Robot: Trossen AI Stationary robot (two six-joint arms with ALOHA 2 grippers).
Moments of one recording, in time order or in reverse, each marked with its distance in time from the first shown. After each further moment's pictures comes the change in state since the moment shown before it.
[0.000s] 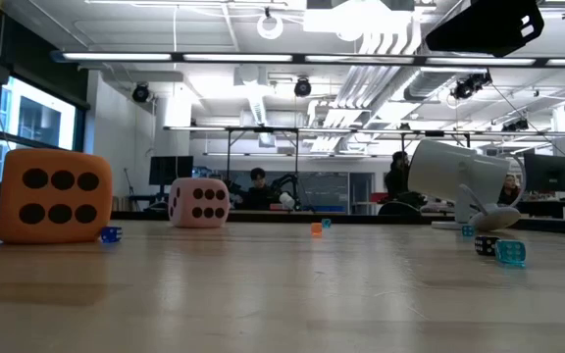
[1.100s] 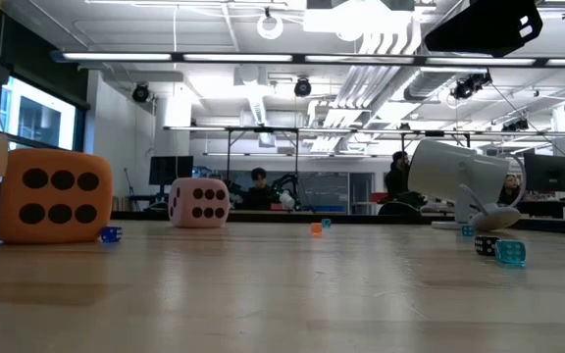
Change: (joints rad) left arm 0.025 0.022 0.000 0.176 -0.162 0.258; right arm 0.000 0.000 0.000 0.001 0.000 0.000
